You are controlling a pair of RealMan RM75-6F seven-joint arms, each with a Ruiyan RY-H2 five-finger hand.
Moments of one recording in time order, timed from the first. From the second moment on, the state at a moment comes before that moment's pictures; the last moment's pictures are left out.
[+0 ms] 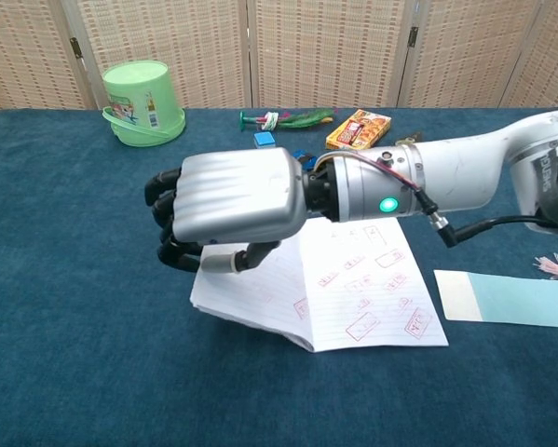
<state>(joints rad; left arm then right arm) -0.04 -1.13 -0.04 -1.58 1.53 1.56 0.02 1.23 -1.87 -0.12 -0.62 -2.12 1.28 0.26</state>
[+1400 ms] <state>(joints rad) -0.05 -1.14 -0.04 -1.57 1.54 1.56 0.01 1.07 -1.66 -0.05 -1.05 -1.75 1.05 -0.06</state>
